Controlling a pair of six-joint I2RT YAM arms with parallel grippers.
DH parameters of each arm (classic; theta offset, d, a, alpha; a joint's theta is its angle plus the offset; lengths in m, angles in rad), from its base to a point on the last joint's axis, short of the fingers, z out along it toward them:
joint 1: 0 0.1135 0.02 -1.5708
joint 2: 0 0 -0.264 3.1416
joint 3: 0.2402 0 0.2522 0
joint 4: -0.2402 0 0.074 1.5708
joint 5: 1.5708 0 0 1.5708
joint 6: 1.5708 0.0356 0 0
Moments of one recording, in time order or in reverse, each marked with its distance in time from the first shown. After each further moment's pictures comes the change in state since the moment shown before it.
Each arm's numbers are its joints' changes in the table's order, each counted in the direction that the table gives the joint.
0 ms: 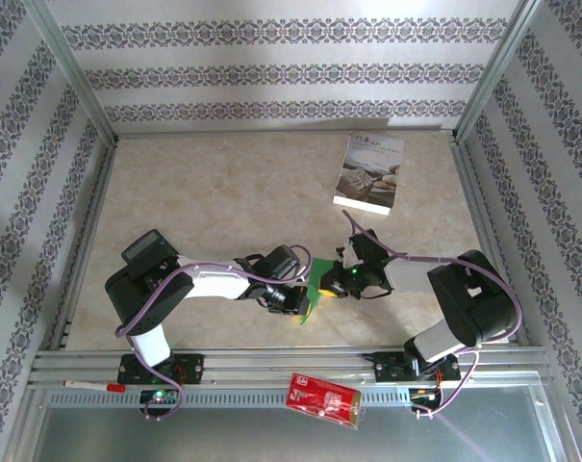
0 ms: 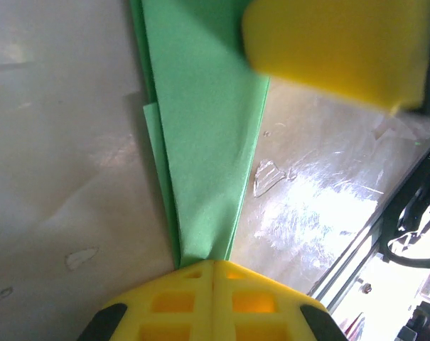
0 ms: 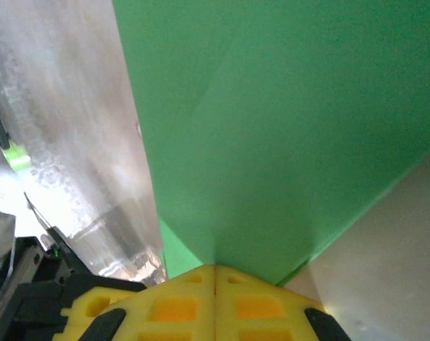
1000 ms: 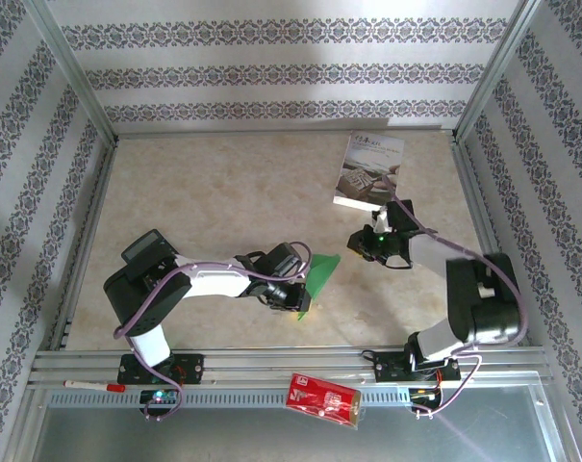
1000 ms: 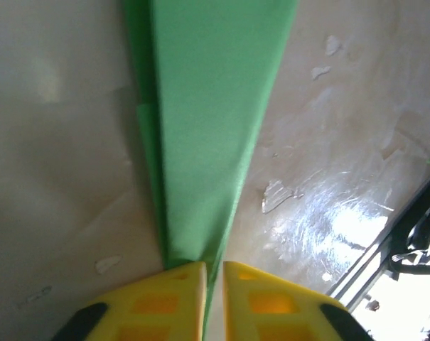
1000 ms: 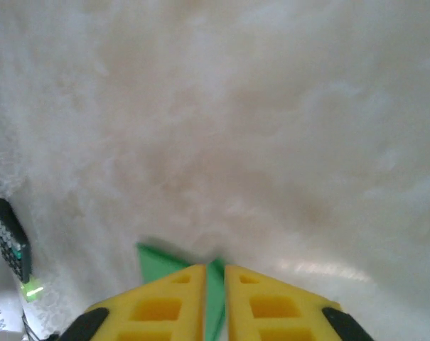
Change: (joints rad) left arm 0.000 -0.018 0.039 -0.048 -0.068 -0.008; right arm -0.275 -0.066 0.172 -0.150 0.136 -0.161
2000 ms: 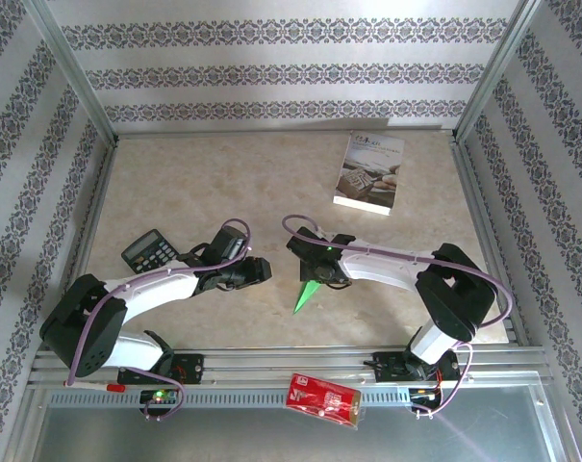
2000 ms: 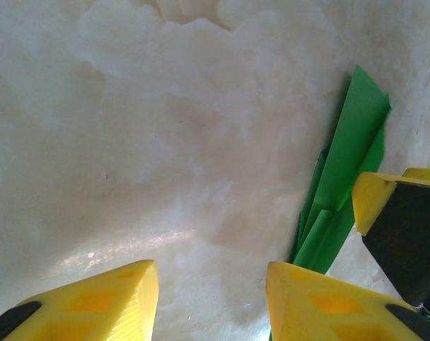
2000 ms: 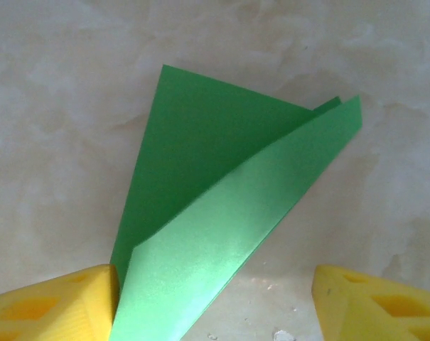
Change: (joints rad) left arm 0.283 -0.375 -0.229 -0.028 -0.174 -0.082; right arm 0.719 0.160 0.280 -0.442 0.822 0.241
